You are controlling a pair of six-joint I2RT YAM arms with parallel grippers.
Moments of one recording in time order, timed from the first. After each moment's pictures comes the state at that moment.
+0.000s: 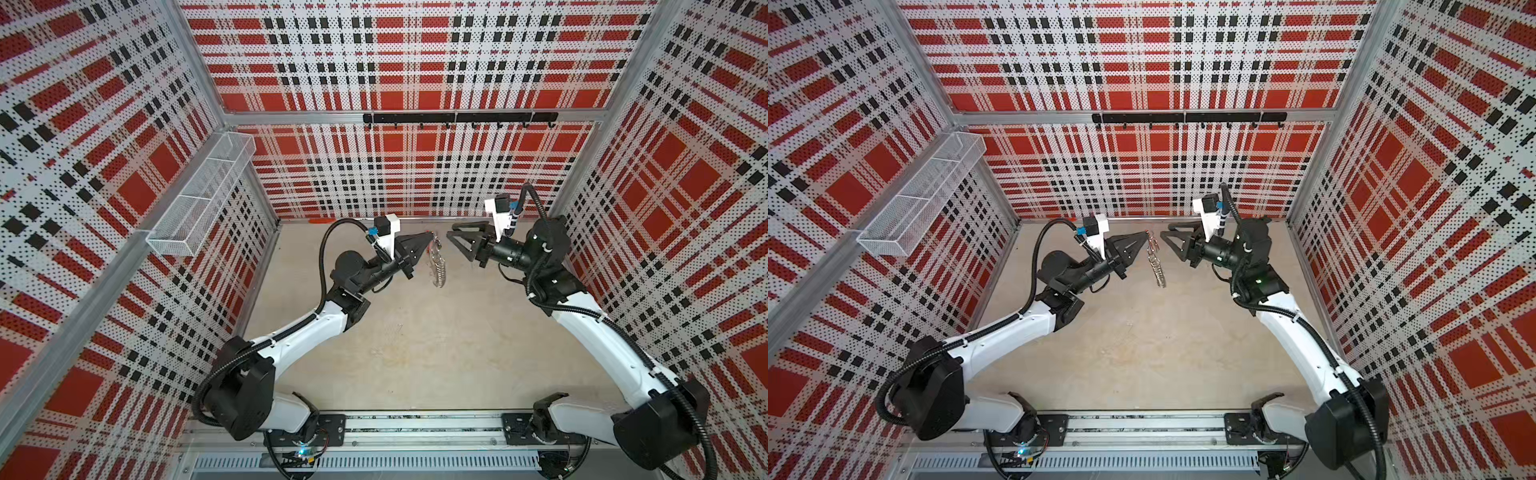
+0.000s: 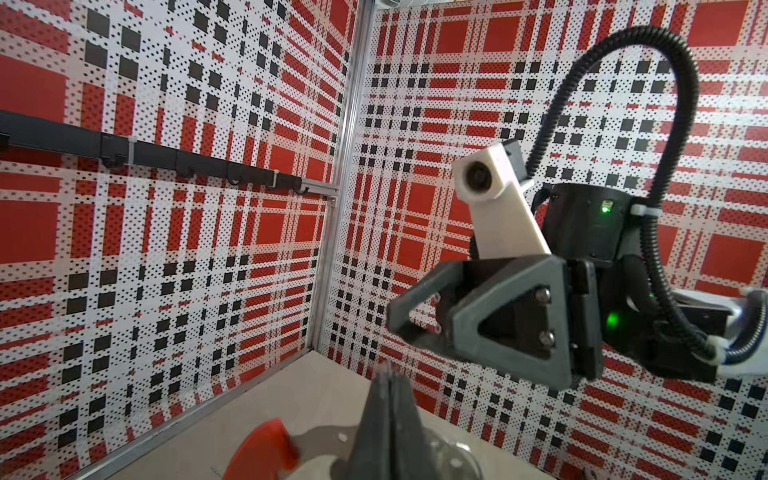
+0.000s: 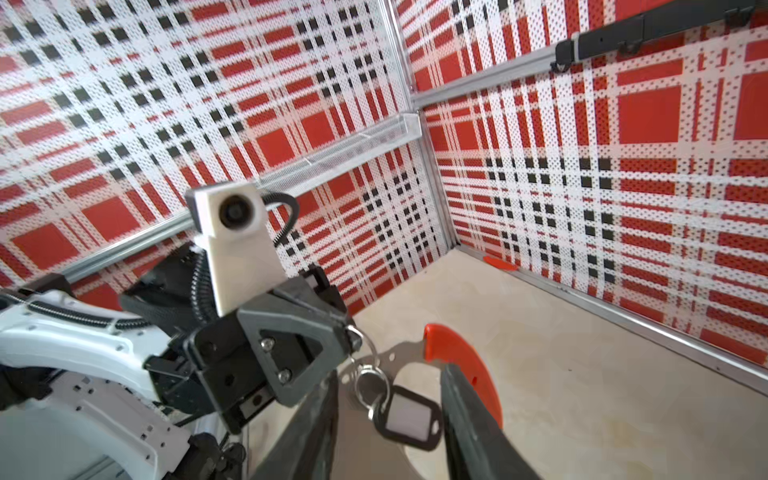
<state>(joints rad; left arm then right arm) -0.61 1.41 0.93 0.88 0.45 -0.37 0.34 1.24 1.13 0.23 -0.78 0.39</state>
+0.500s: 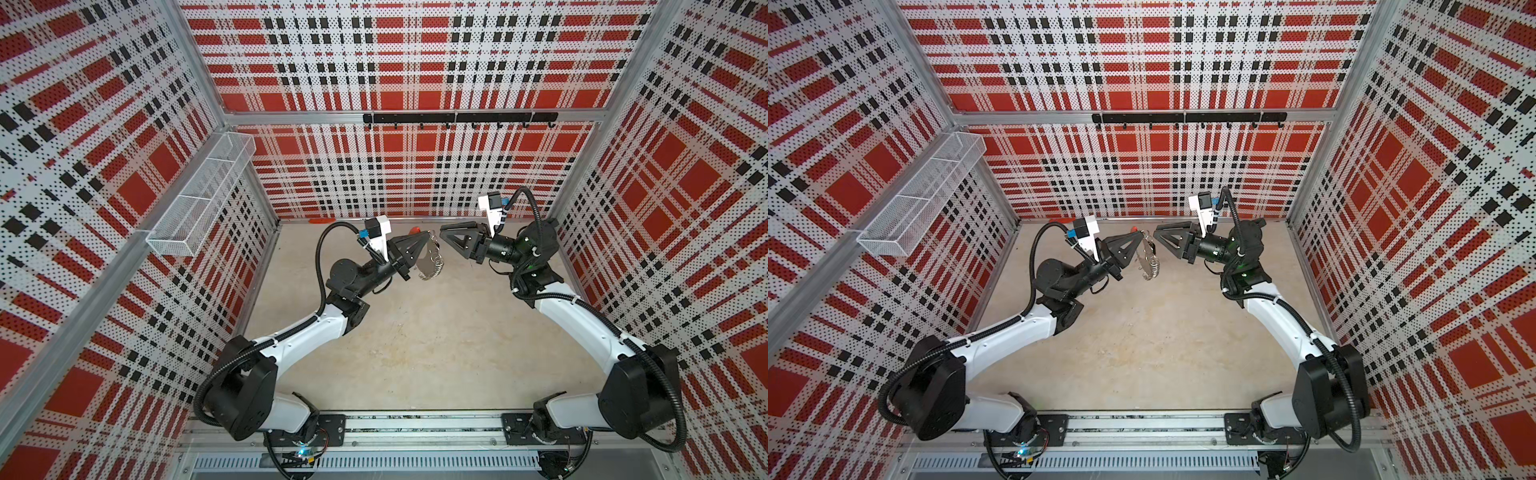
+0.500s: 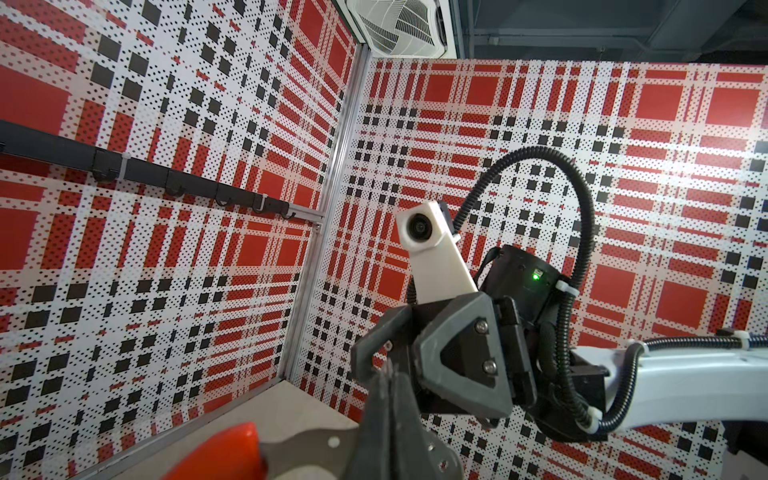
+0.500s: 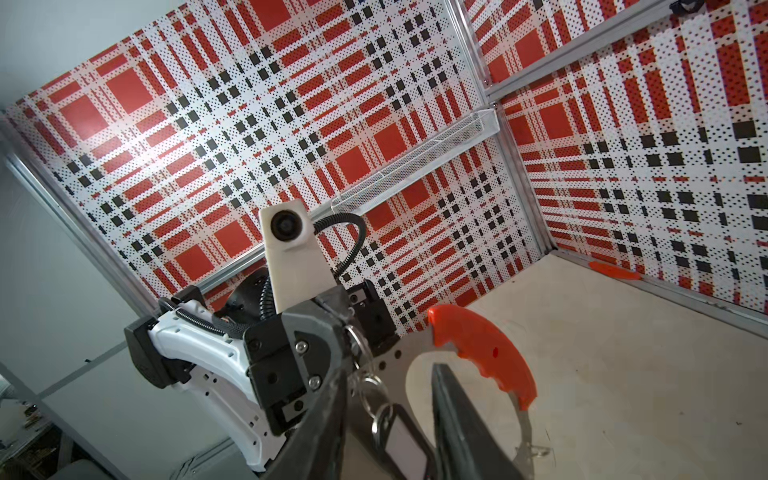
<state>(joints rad) -0.61 1.41 0.88 1.05 0.42 -0.51 0.34 1.39 1.09 0.63 -0.97 0.74</state>
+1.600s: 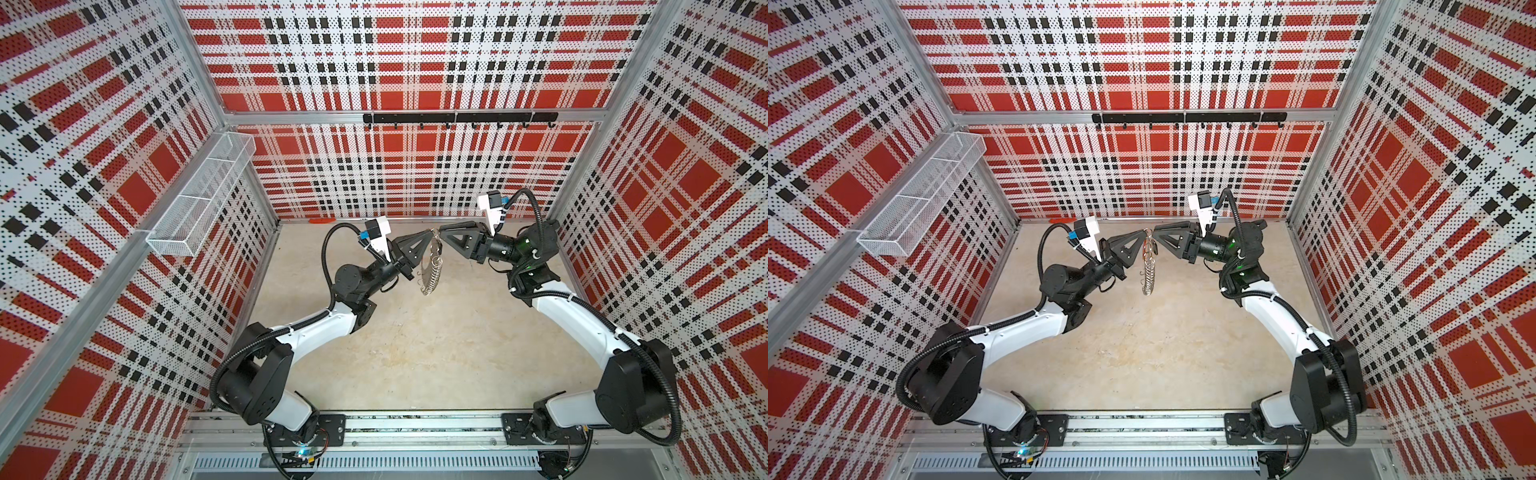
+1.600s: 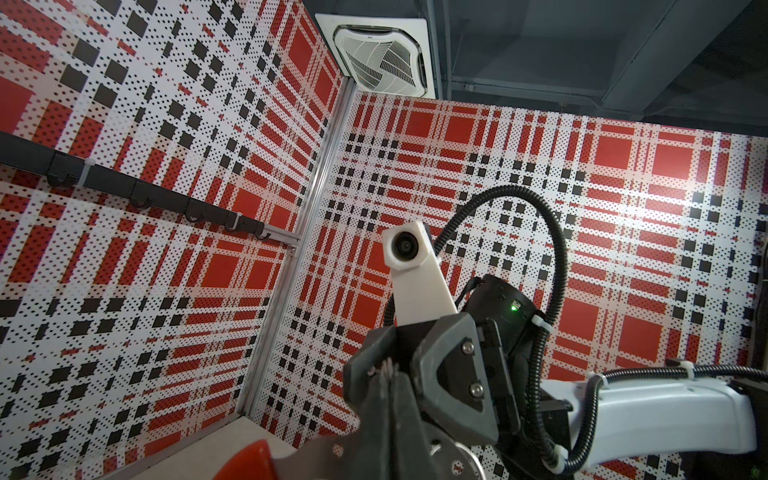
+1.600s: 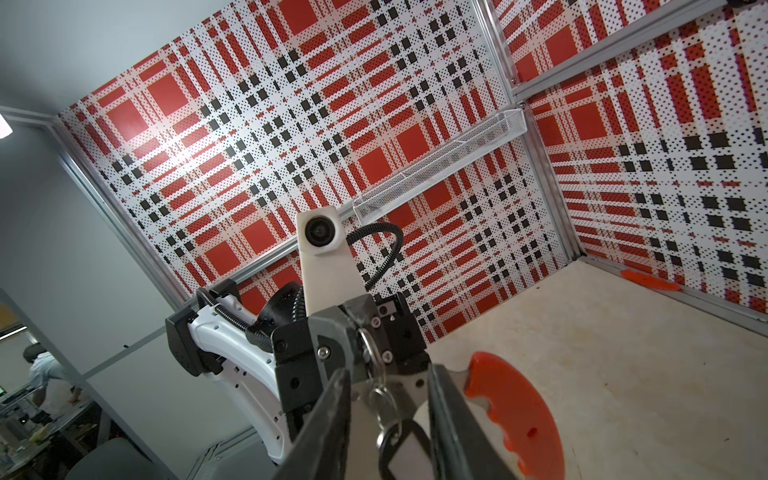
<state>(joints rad) -0.63 1.51 0.89 1.25 0.41 -0.62 0.34 1.41 1.09 0.73 -1.02 0.82</state>
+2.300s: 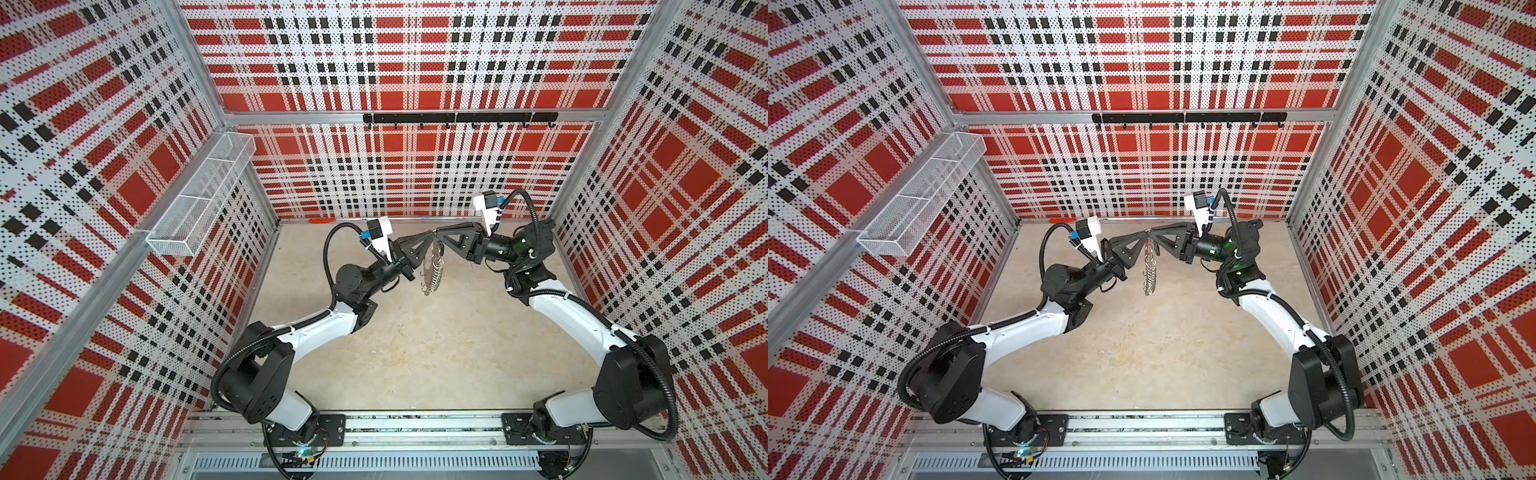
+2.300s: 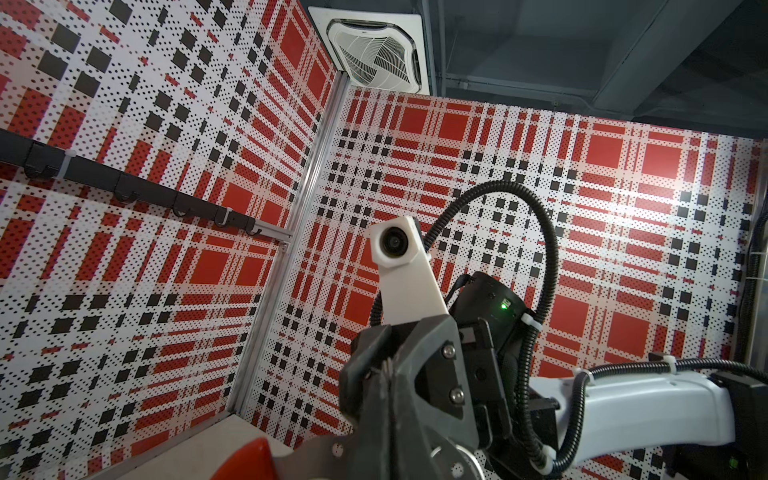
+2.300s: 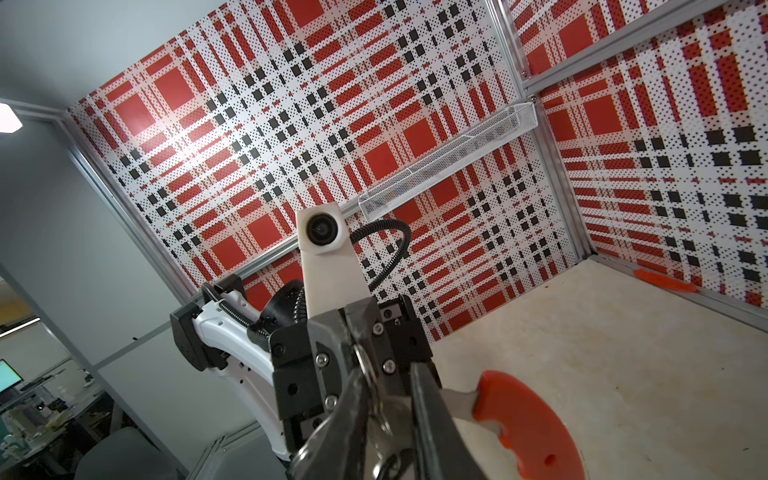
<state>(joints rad) -0.64 1.51 0.89 1.25 0.43 -0.63 0.36 1.44 1.10 0.75 -1.03 0.82</state>
